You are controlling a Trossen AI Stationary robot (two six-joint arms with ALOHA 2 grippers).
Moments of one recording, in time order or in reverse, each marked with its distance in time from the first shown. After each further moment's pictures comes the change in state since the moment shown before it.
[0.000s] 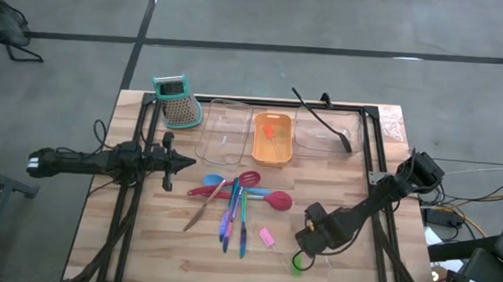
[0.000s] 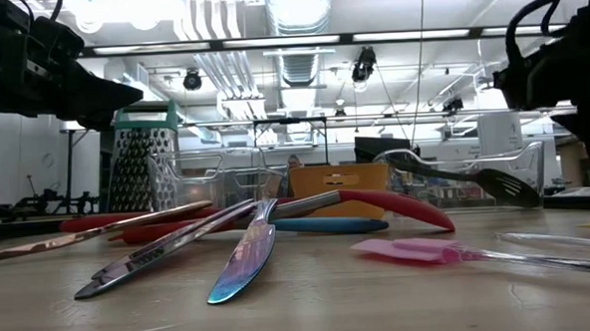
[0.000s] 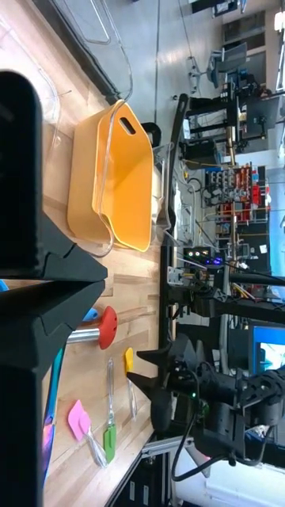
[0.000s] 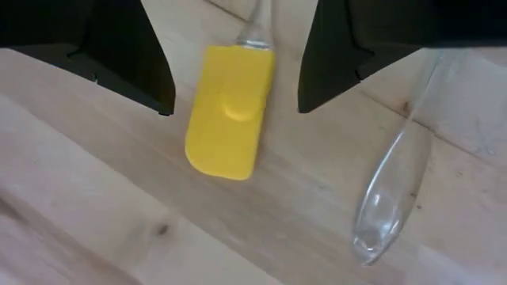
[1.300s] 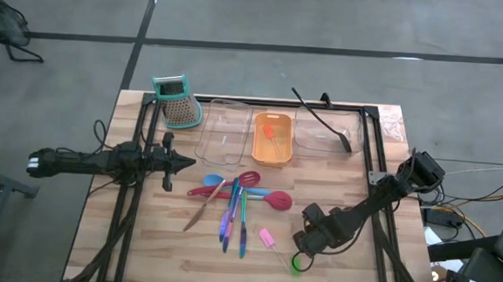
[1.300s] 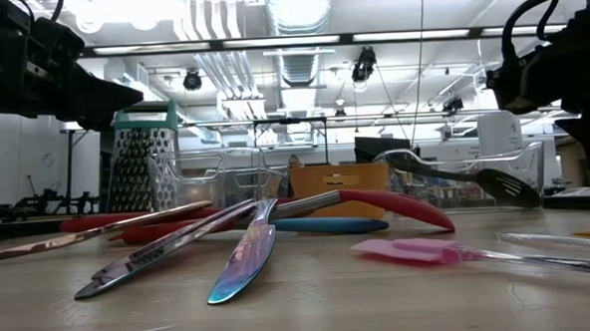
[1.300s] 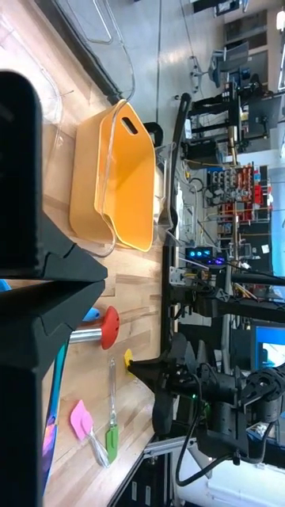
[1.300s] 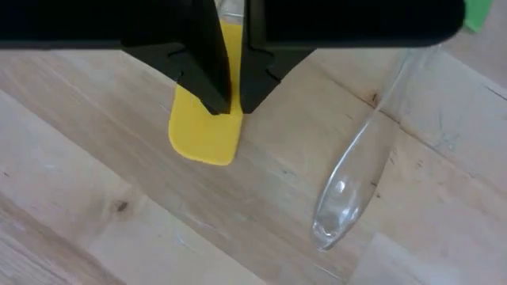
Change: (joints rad) left arm 0.000 0.000 0.000 -0.006 0.000 0.000; right arm -0.001 -0.001 -0.029 0.085 0.040 -0.051
